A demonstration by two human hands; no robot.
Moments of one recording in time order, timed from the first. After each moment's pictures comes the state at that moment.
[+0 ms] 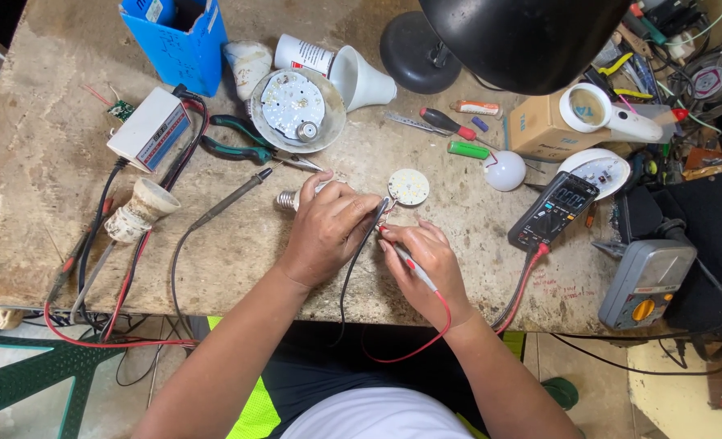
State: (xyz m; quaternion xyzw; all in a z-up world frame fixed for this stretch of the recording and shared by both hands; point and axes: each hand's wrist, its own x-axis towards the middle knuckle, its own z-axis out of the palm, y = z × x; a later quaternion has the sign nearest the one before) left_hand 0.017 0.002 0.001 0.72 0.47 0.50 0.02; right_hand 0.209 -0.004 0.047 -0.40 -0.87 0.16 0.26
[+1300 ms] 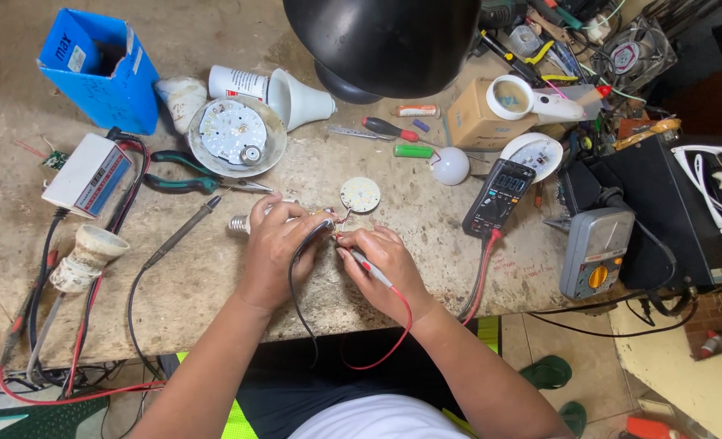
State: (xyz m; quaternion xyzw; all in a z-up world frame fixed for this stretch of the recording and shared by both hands) left_hand 0.015 -0.001 0.006 0.73 0.45 0.51 0.03; right_hand 0.218 0.003 0.035 -0.41 -0.85 0.22 0.26
